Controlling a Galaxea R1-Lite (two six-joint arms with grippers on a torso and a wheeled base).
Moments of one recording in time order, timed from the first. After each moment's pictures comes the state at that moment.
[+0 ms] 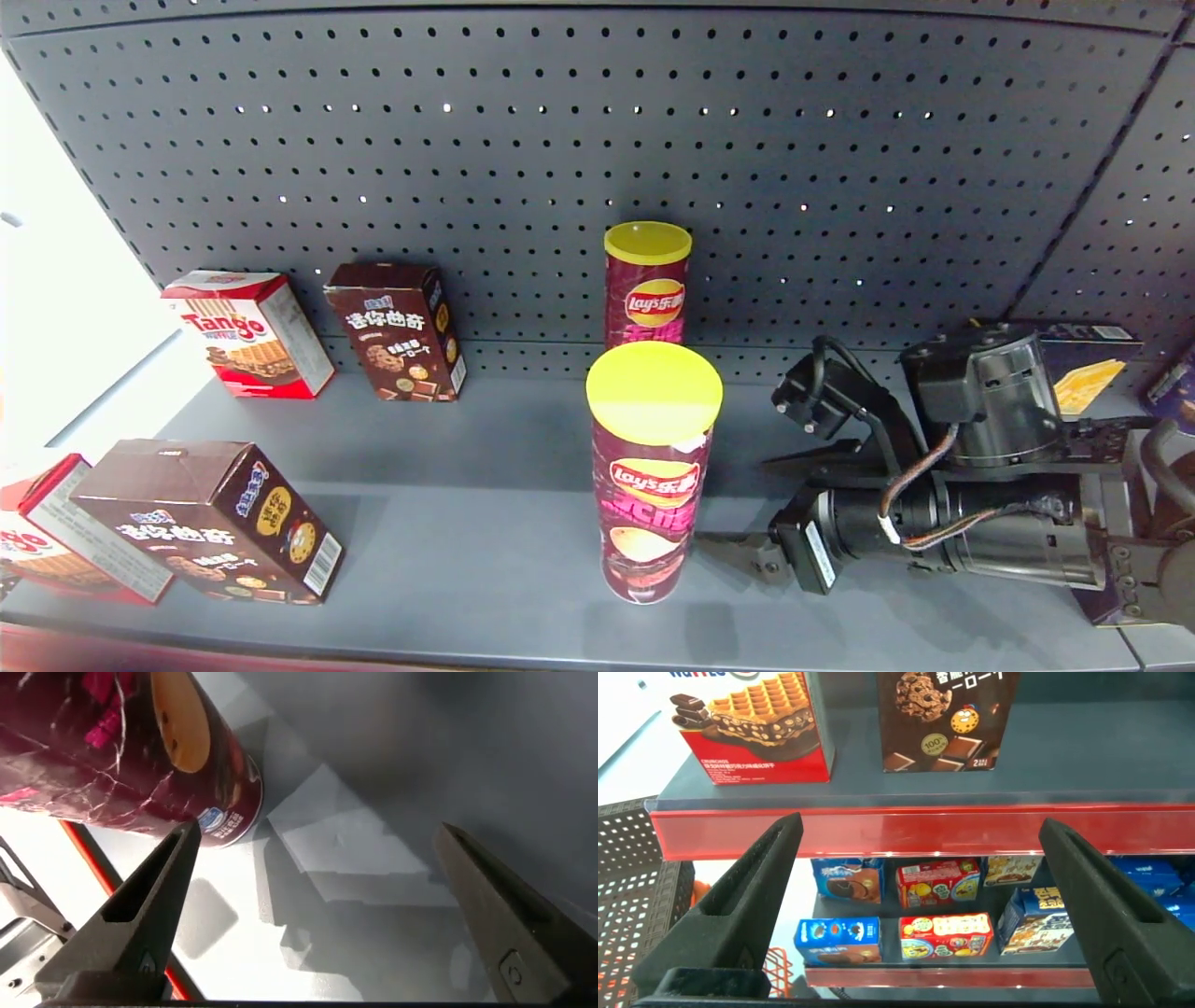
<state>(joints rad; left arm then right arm) 0.00 0.01 0.00 0.01 -0.03 0.02 0.70 1.60 -0.83 -0.24 0.09 -0.07</state>
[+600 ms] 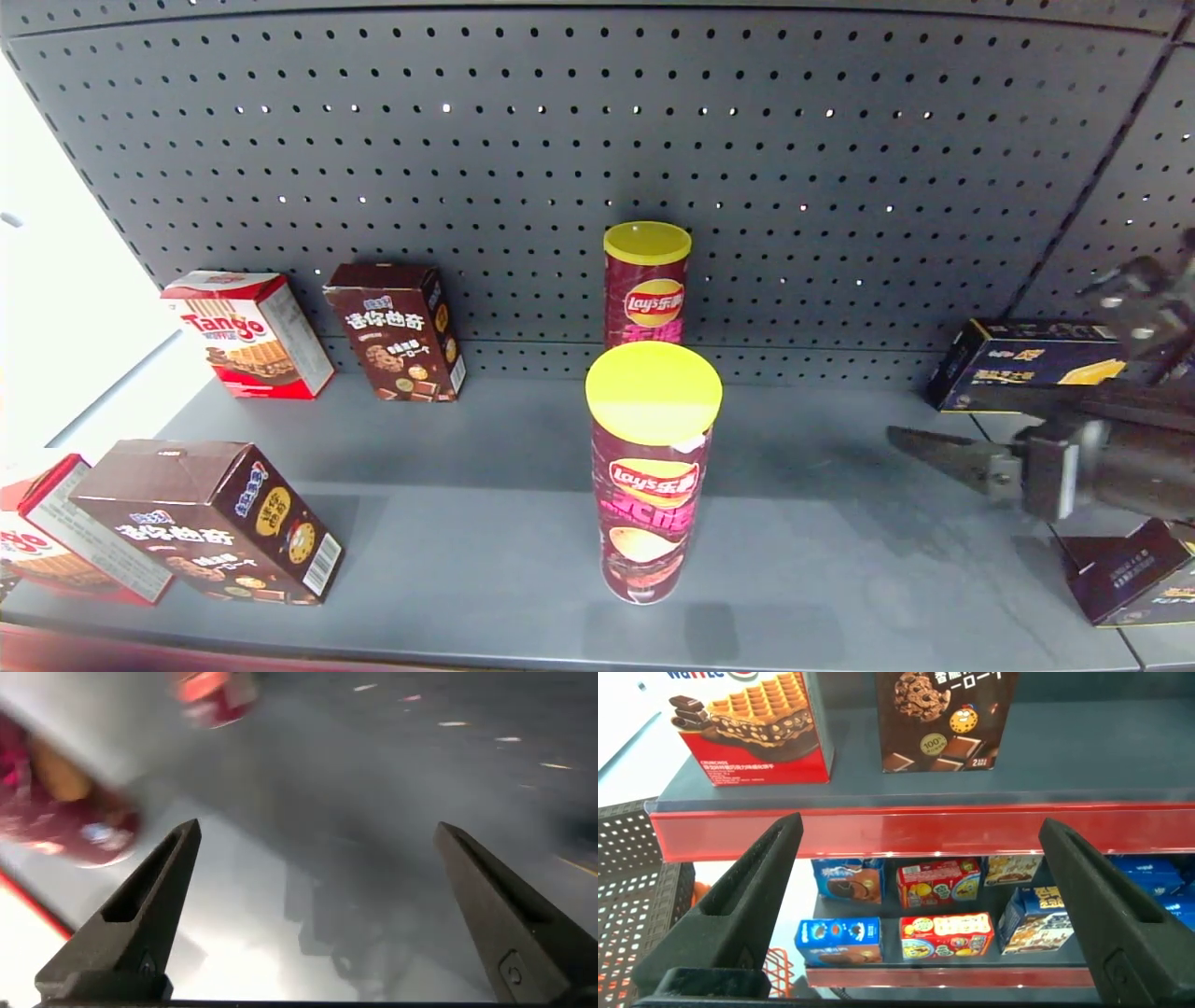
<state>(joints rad) 0.00 0.01 0.00 0.01 -0.03 0.02 0.37 1.20 -0.69 -0.24 0.09 -0.07</state>
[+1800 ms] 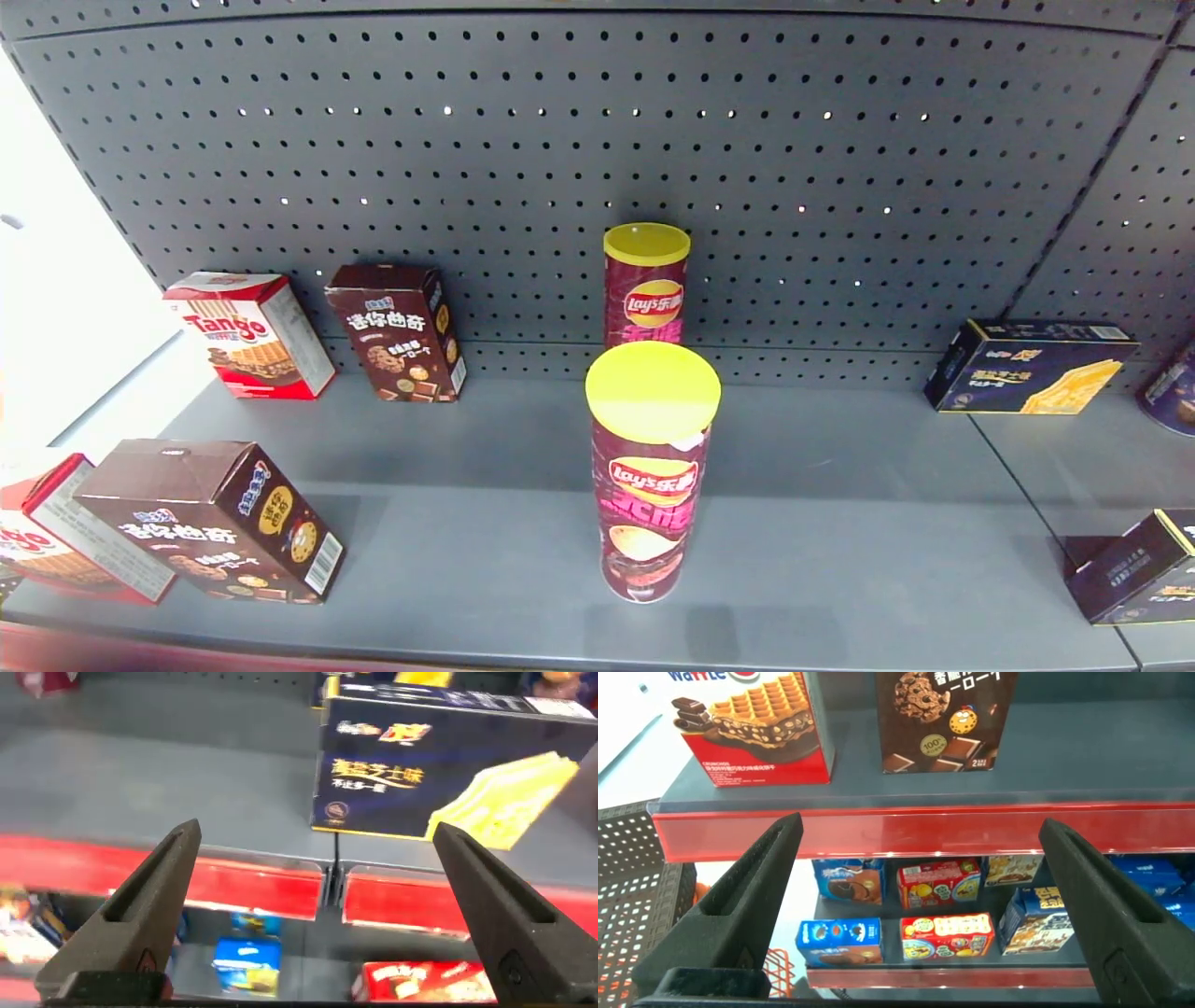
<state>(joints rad) 0.00 0.01 0.00 0.01 -0.03 0.03 0.00 0.01 0.00 -0.05 0.05 -0.09</state>
